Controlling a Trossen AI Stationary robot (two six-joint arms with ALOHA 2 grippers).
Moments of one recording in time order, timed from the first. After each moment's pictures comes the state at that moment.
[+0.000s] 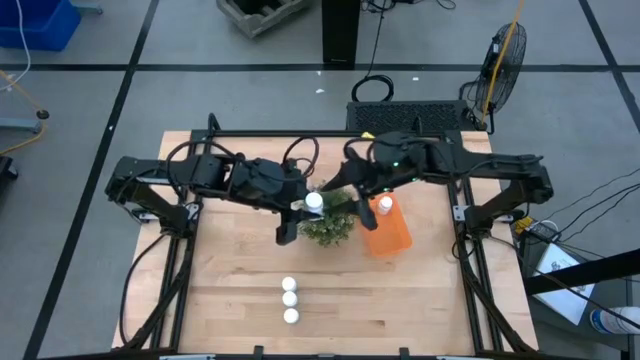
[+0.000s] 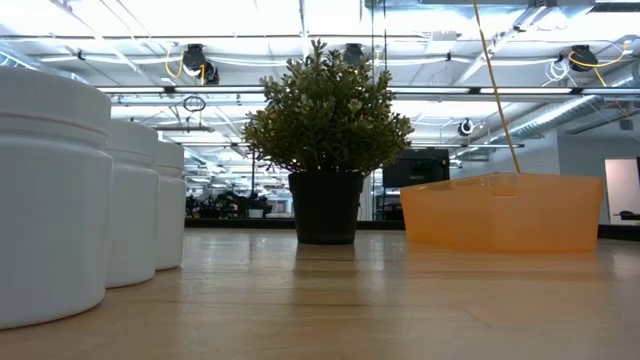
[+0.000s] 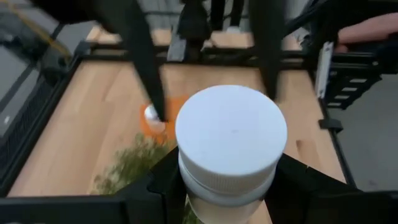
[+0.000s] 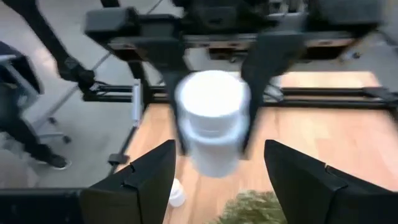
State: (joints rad) left arm -0.13 1.54 1.76 -0.82 -0.10 -0.13; right arm 0.00 1.50 1.65 -0.55 -0.24 0.06
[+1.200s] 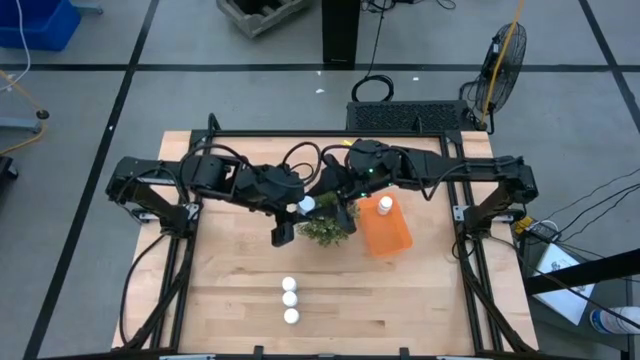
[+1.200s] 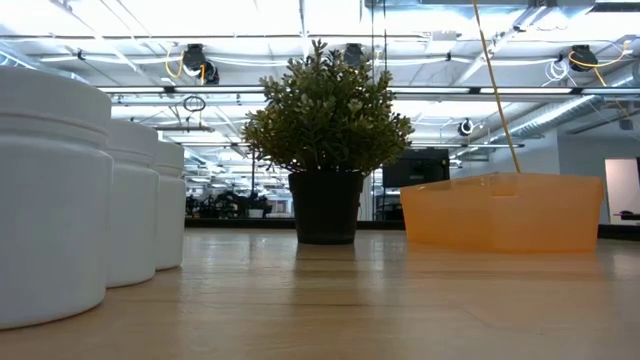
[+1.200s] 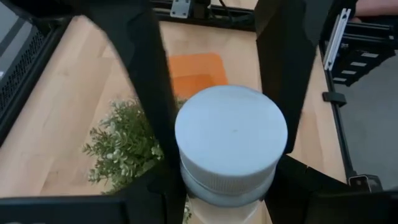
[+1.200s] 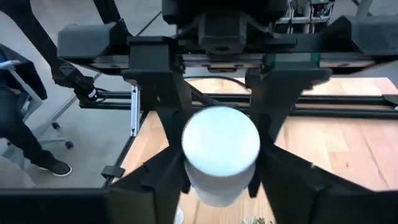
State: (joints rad) left arm -0.14 1.54 1.76 -0.96 -0.10 -0.22; right arm 0.00 1.62 1.65 -0.40 -0.27 0.07
